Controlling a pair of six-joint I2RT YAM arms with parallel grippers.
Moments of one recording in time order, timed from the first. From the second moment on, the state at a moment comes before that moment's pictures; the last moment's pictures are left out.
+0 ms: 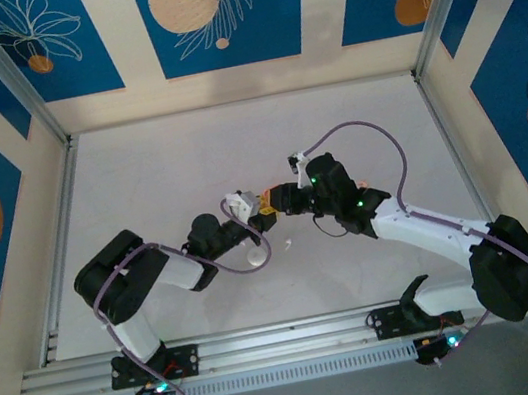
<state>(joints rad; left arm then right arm) -0.74 1.76 0.51 1.26 0.34 -0.07 0.68 1.25 0.76 -0.02 -0.19 0.69</state>
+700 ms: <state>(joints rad) -0.75 1.75 0.51 1.24 0.33 -0.07 0.68 1.24 0.75 -0.03 -0.18 0.69</state>
